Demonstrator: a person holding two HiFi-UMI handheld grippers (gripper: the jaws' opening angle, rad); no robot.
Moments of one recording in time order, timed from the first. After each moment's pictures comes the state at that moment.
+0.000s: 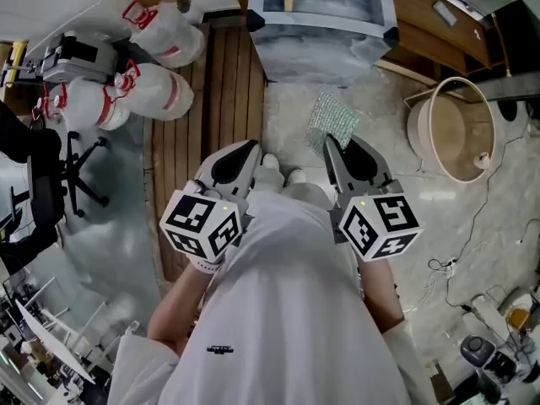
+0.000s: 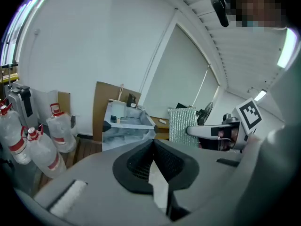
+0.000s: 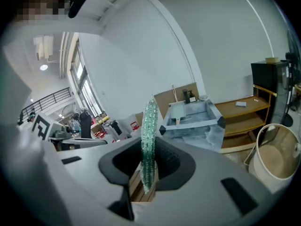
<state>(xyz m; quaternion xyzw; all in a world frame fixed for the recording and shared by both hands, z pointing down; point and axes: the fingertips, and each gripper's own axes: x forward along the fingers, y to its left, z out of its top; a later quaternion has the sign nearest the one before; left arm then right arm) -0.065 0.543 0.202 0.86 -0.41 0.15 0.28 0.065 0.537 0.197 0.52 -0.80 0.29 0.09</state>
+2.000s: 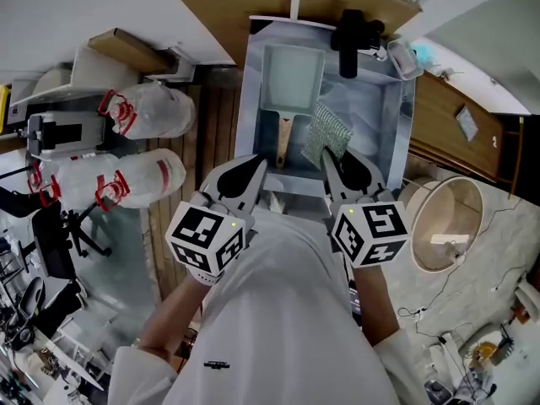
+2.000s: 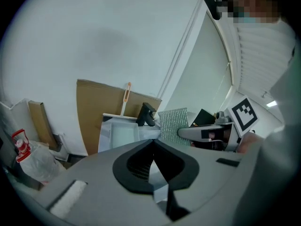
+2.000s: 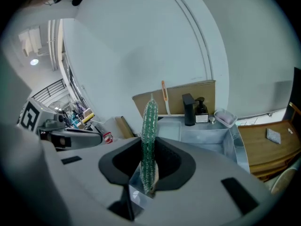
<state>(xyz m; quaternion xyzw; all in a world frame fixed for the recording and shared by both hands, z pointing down) 0.008 0.036 0.238 0.85 -0.40 0.19 0.30 0.123 0.019 0.253 0.50 -0.79 0.32 0.15</state>
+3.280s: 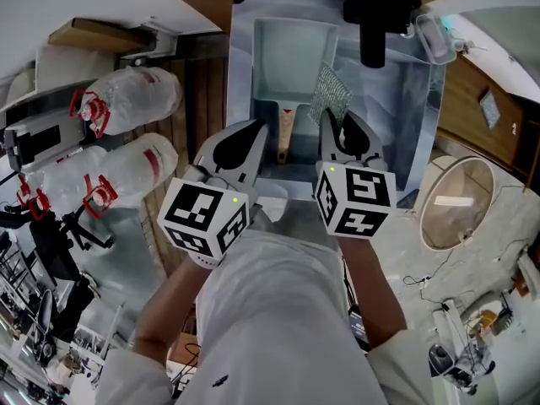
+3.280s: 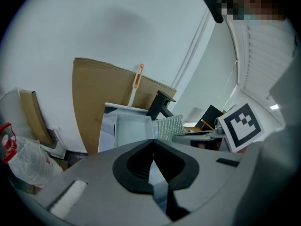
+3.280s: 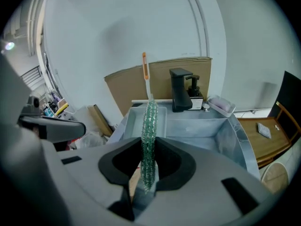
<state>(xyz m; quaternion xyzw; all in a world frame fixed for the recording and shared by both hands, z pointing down) 0.007 -0.048 0.335 0.83 -0.39 0.20 0.33 0.120 -0.057 0.377 0.58 -0.71 0.33 0.23</state>
